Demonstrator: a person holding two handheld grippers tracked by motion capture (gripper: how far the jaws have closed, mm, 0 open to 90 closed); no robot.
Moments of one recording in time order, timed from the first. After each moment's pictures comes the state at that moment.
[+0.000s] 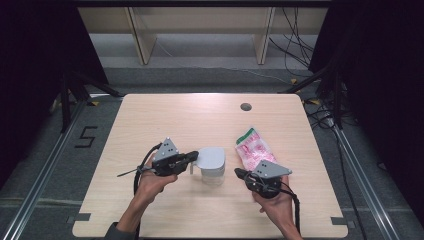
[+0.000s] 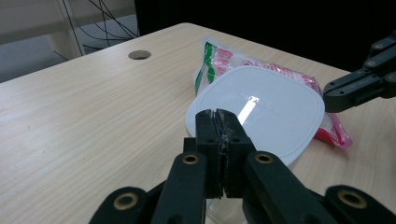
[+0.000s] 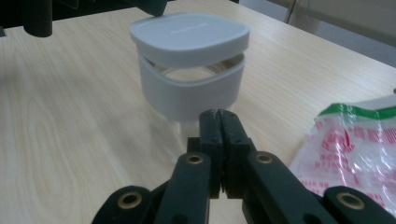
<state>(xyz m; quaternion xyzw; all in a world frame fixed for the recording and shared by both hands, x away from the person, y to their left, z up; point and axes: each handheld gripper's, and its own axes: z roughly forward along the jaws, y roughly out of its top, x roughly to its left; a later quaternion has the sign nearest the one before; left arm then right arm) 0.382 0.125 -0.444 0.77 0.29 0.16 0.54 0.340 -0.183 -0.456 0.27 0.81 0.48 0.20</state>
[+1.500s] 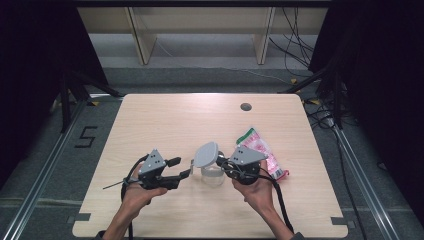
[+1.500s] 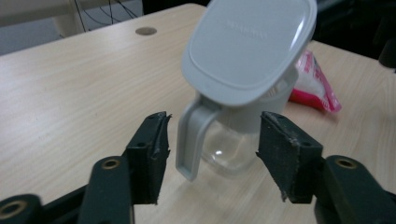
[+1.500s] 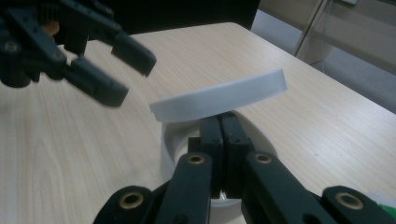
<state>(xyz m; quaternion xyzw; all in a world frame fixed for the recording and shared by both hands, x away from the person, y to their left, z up) 0.350 0.155 -0.457 0.78 0.31 0.16 0.52 0.360 -0.128 -0.423 0.22 0.82 0.48 0.21</state>
